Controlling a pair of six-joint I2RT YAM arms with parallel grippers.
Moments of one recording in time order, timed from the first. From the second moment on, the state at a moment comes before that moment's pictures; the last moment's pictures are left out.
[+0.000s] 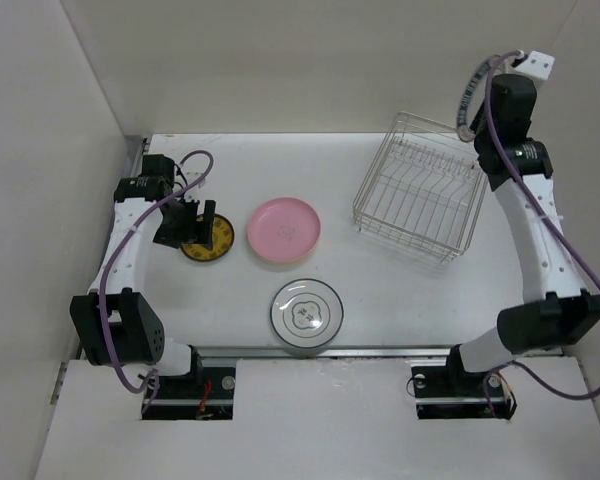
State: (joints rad) left arm 0.04 1.43 1.33 -1.15 0.17 0.14; right arm 0.04 1.53 1.76 -0.51 0.58 0.20
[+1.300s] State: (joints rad) left arm 0.04 1.39 1.31 -1.13 0.11 0.14; right arm 0.64 1.87 1.25 -0.73 -0.72 -0.13
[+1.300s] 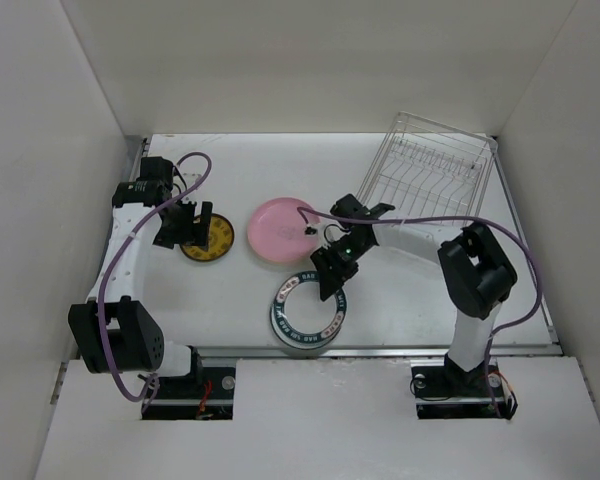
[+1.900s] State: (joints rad) left arm 0.04 1.39 1.31 -1.13 0.11 0.14; right arm 0.53 1.47 1.43 -0.63 0.07 0.29
